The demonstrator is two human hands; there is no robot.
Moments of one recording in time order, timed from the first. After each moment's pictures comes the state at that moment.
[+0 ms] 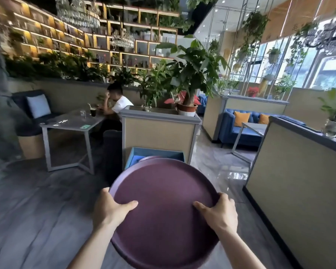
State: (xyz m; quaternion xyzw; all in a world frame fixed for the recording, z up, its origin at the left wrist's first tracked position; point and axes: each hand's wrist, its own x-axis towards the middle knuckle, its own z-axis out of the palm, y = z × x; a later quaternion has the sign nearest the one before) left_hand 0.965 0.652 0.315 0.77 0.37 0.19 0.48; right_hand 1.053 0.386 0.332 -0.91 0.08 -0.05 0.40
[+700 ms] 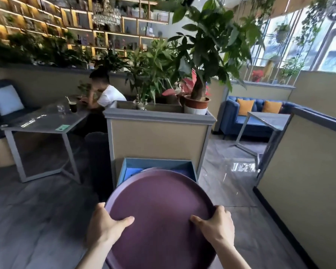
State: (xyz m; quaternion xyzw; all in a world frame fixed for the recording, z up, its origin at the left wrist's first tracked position) left_hand 1.277 0.812 0.246 0.80 0.37 0.12 0.45; right_hand 1.364 0.542 0.248 -0.93 0.12 -0.02 0.36
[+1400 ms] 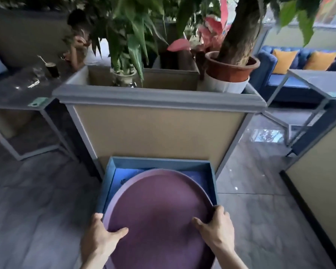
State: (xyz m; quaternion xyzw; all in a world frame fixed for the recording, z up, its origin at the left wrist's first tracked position) left_hand 1.573 0.887 0.109 0.78 0.49 0.00 0.38; right_hand 1.685 0.609 0.125 -0.94 0.11 0.12 0.30
